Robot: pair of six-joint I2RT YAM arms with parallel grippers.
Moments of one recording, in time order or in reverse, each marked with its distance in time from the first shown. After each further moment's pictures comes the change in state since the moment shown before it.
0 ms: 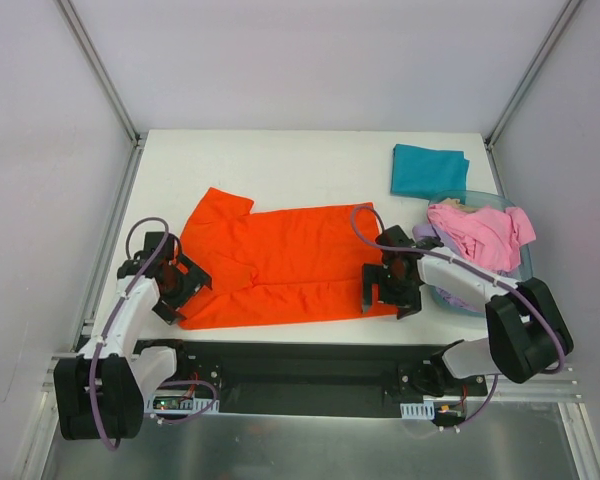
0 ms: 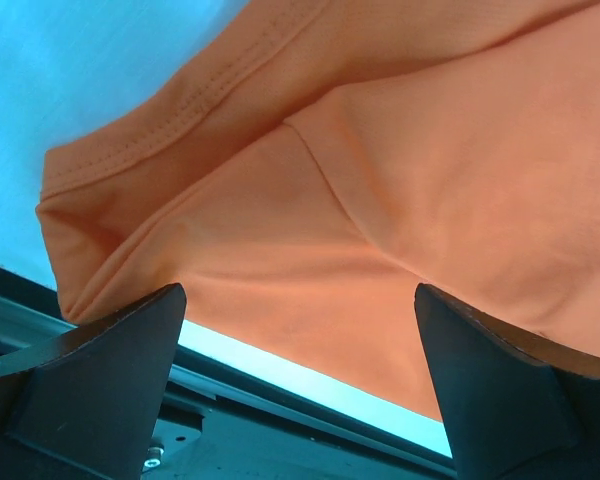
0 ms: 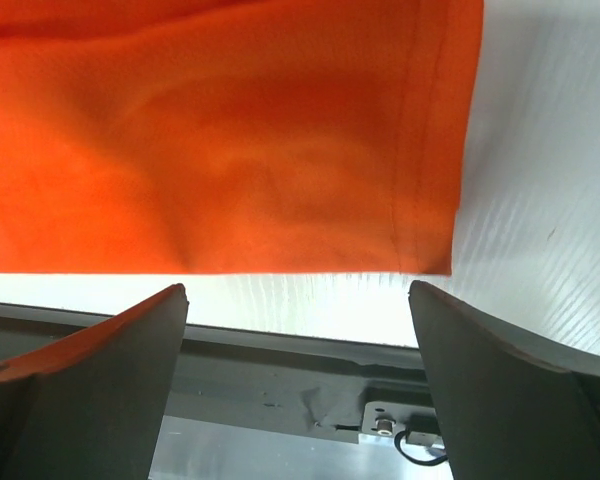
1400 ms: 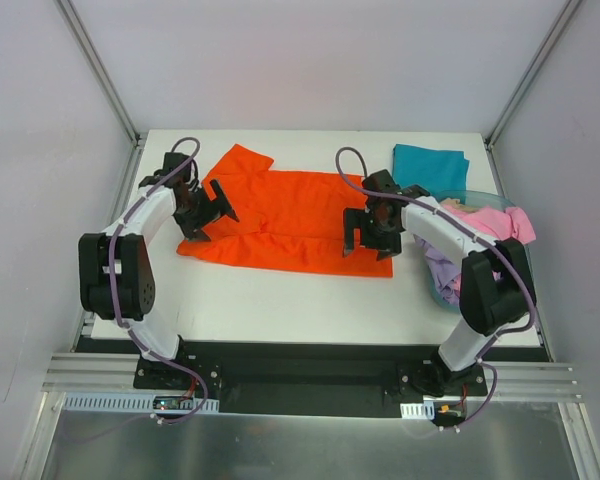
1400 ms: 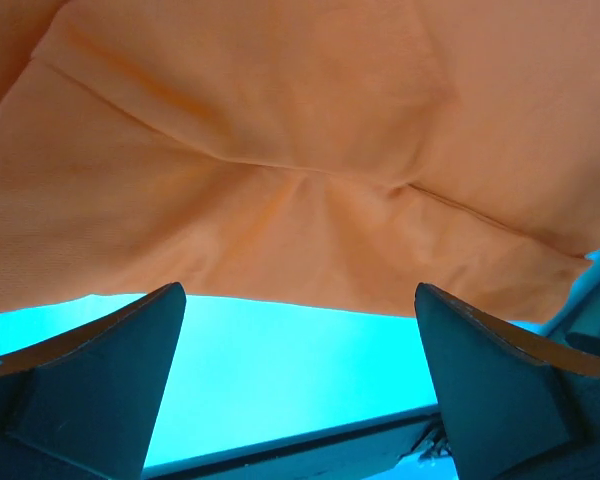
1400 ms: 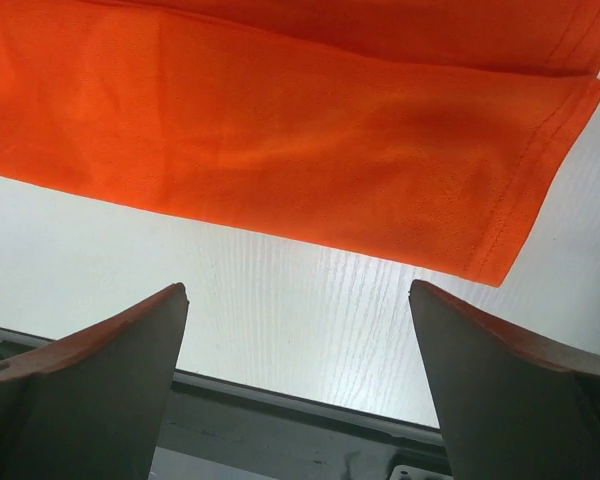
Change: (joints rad) left arm -0.070 0.668 0.690 0.133 0.286 0.274; right arm -0.047 0.271 0.502 -0.030 0.008 -0.114
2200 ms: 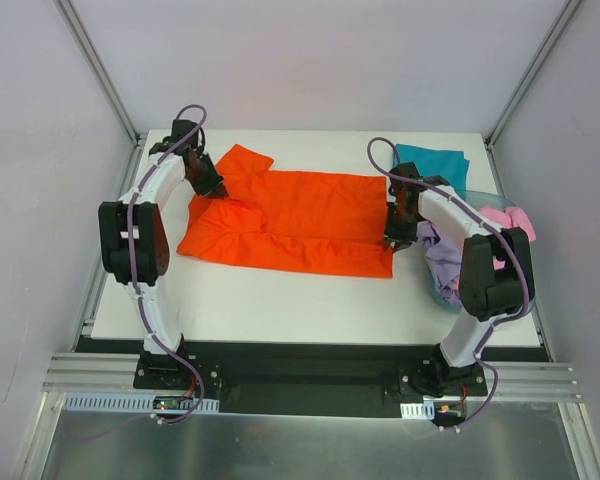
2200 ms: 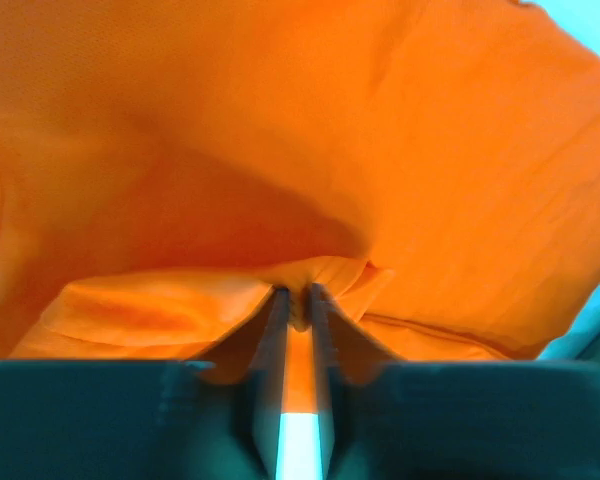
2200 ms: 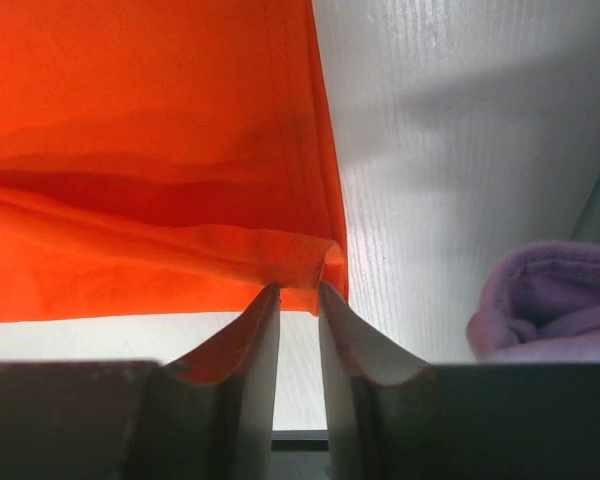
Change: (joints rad) left arm -0.013 0.289 0.388 -0.032 -0.079 -0.003; right arm -0.183 0.079 0.039 -0.056 0.126 0.007
